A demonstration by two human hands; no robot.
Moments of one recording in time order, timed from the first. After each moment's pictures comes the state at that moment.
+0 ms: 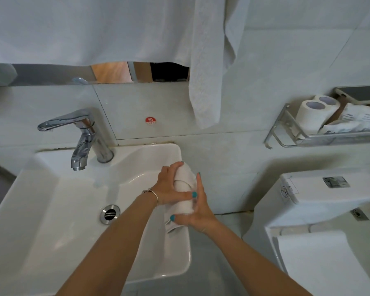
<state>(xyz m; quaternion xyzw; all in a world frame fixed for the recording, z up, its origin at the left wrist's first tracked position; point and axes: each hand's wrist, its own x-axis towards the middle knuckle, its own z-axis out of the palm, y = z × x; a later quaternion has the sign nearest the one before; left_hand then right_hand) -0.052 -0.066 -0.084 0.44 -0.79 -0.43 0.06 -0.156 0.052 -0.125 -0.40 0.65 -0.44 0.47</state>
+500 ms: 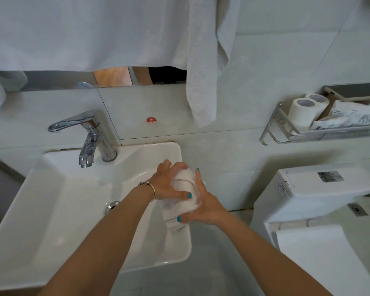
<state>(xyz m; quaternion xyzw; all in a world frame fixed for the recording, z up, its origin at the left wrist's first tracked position) -0.038 -0.060 -0.048 0.37 -0.87 -0.32 -0.01 -0.175 0.070 -0.078 -0.49 0.70 -0.27 0.45</state>
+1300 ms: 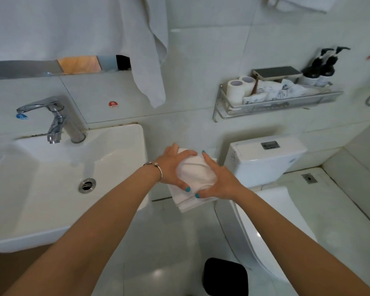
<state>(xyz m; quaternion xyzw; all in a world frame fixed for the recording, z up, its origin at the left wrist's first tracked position) -0.118 0.084 0.014 0.26 -0.94 -0.22 -0.08 -0.268 0.231 -0.013 -0.49 0.79 -0.18 0.32</state>
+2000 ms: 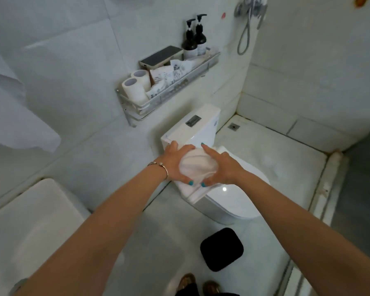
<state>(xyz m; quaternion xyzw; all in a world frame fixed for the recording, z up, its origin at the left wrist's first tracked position) -0.284 0.141 -0.006 0.01 -0.97 -0.19 -0.15 -0.339 0.342 -0.014 -0.23 0.91 -0.22 0.26</state>
